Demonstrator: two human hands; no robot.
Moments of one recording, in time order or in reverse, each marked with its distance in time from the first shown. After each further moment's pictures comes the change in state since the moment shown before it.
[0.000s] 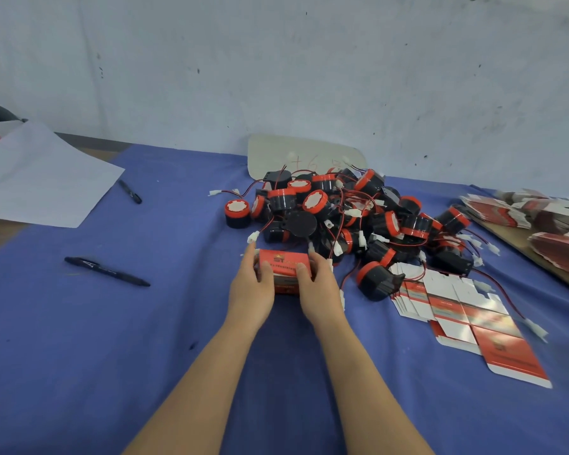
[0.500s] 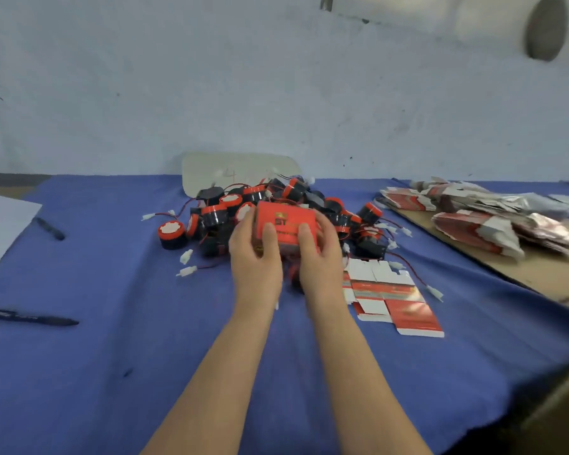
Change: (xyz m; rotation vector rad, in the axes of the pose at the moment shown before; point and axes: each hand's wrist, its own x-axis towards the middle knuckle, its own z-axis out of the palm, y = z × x) left_hand -0.051 0.105 0.063 -0.329 0.027 0.308; right_hand -0.034 -0.057 -0.093 0.471 0.321 -0.208
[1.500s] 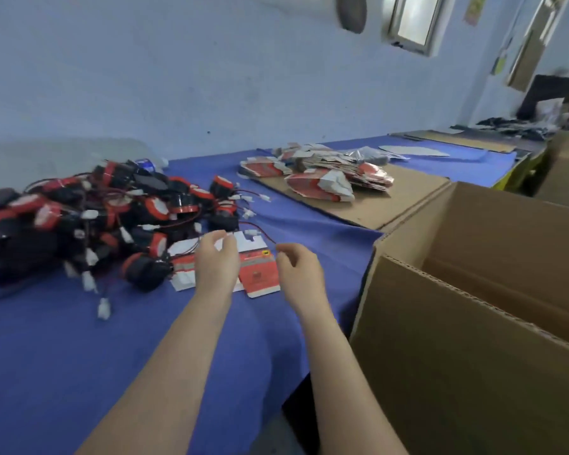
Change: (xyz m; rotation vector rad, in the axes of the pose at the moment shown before) left_hand -0.076 -0.020 0.150 0.164 -0.390 -0.375; right_hand -0.020 -0.005 -0.201 -0.593 0.272 0.212
